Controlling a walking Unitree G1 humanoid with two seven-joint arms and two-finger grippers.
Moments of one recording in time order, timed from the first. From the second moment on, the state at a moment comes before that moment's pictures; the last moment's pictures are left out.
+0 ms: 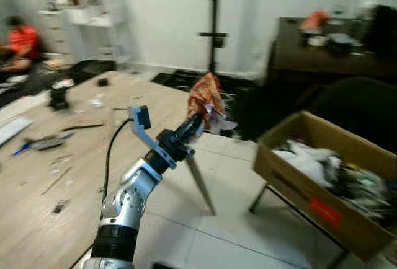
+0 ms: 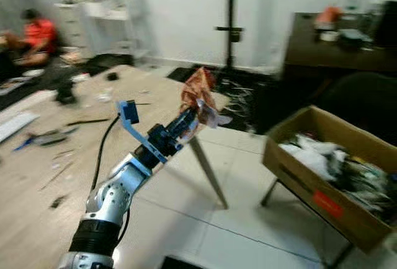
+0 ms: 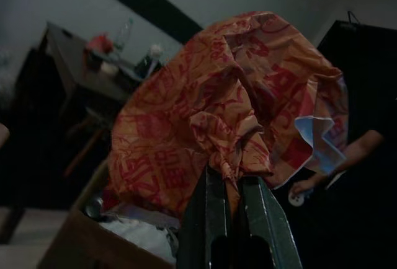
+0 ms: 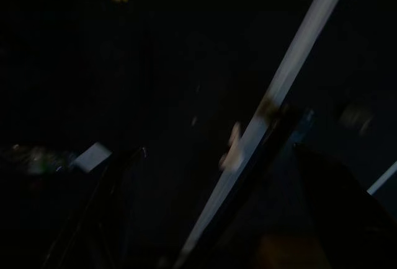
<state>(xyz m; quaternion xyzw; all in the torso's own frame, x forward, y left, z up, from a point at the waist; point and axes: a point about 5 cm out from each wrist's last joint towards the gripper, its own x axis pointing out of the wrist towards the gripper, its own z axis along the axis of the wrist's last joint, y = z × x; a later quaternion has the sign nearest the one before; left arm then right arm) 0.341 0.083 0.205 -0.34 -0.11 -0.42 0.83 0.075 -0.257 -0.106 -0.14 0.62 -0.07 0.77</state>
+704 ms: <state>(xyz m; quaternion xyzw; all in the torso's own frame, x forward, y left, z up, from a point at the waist) 0.356 0.083 0.211 -0.35 -0.13 -0.36 0.85 0.092 -0.268 -0.099 -0.17 0.60 -0.09 0.78</state>
